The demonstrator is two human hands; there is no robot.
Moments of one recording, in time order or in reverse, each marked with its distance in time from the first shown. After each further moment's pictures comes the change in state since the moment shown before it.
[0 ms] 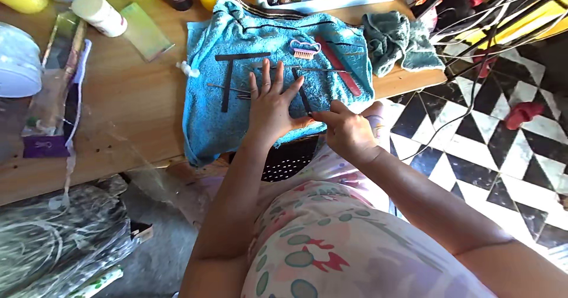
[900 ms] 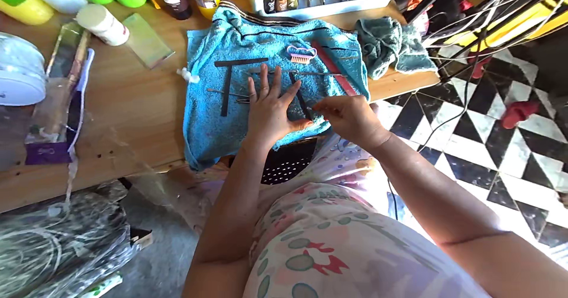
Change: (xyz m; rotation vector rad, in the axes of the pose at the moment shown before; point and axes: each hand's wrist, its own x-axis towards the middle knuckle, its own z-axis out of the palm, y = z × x) left_hand -0.001 -0.001 0.002 0.006 0.018 0.009; right_hand 0.026 0.023 -0.021 0.283 -0.075 -0.018
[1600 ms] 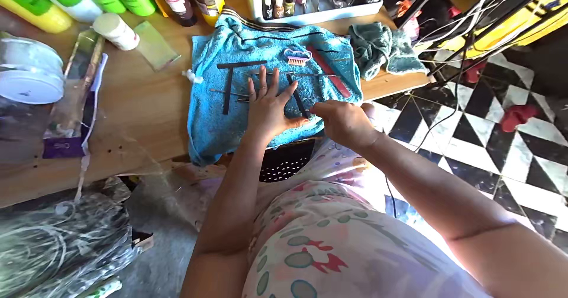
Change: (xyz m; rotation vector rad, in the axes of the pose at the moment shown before) left_hand 0.002 0.001 -0.004 0.010 -0.042 -0.017; right_hand -0.011 -0.016 0.000 -0.313 -0.144 0.011
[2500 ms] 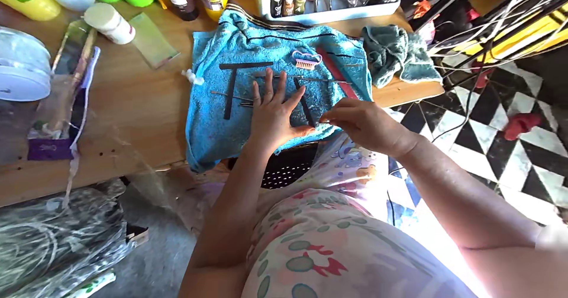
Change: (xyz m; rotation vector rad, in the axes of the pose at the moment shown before) left_hand -0.001 -0.001 0.005 -0.023 0.055 0.023; right_hand 0.005 0.032 -0.021 0.222 0.054 -0.312
